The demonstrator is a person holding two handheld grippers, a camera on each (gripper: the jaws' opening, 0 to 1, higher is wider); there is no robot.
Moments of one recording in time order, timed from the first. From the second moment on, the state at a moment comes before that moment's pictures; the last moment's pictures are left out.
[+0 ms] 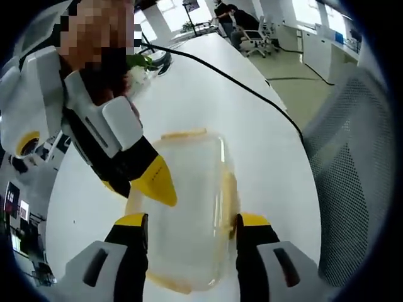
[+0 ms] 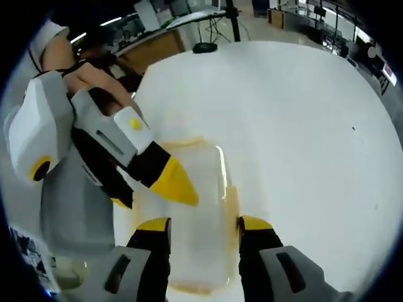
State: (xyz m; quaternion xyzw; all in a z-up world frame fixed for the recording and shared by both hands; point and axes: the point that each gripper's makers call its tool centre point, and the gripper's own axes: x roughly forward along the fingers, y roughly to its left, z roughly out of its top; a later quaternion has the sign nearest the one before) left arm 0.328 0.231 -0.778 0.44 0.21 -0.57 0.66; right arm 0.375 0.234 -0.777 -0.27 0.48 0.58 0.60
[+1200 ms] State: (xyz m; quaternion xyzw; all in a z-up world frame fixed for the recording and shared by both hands) left arm 0.330 0.230 -0.778 0.46 0.20 -0.56 0.66; right arm 0.374 0.231 -0.777 -0.26 0.50 0.59 0.58
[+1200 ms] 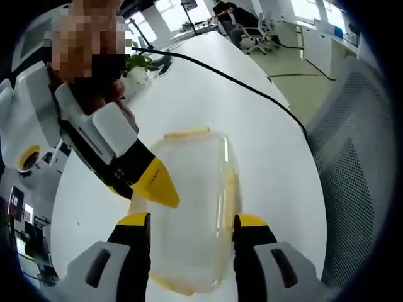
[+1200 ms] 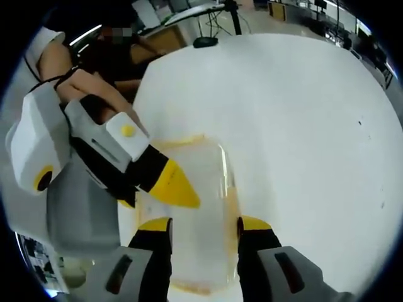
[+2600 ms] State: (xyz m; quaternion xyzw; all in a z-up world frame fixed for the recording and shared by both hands) left arm 0.322 0.236 -0.776 0.45 0.22 -0.59 0.63; right arm 0.368 0.228 -0.768 -0.32 0.45 0.57 0.61
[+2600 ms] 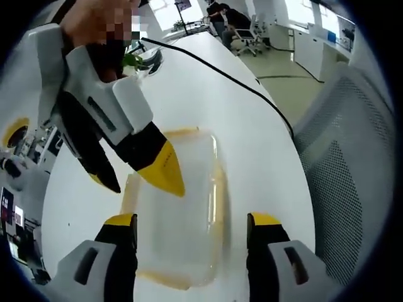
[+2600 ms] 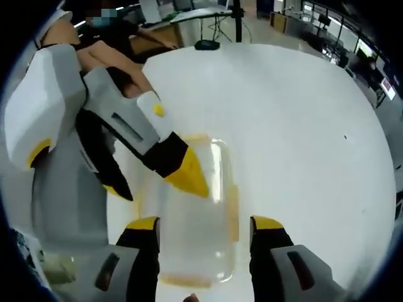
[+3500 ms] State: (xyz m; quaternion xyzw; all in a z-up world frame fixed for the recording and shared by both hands) left arm 0.341 0.258 -0.787 0.47 0.25 -0.60 0.60; right arm 0.337 0.212 -0.765 -0.34 0.45 0.54 0.62
